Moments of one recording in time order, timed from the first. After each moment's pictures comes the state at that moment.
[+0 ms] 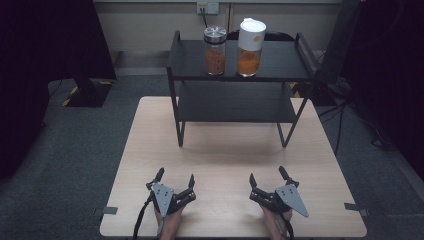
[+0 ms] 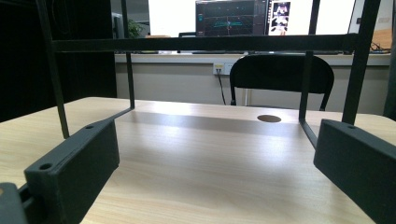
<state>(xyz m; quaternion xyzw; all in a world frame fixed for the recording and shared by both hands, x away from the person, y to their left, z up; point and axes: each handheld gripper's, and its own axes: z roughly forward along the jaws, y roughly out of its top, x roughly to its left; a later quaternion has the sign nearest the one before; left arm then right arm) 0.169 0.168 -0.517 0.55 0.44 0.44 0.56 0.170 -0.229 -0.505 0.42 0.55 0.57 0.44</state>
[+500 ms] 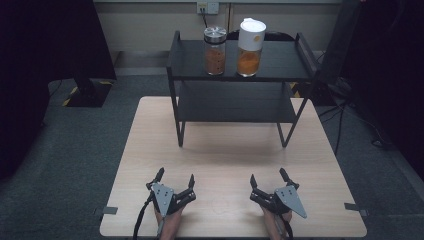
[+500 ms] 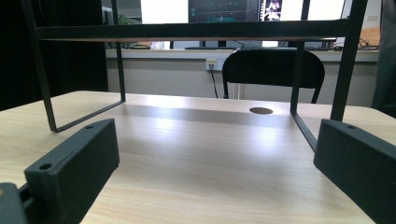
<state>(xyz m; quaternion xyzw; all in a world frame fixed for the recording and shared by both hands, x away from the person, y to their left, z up) 0.169 0.168 -0.517 0.55 0.44 0.44 0.56 0.169 -0.226 -0.513 0.43 0.55 0.55 0.45</state>
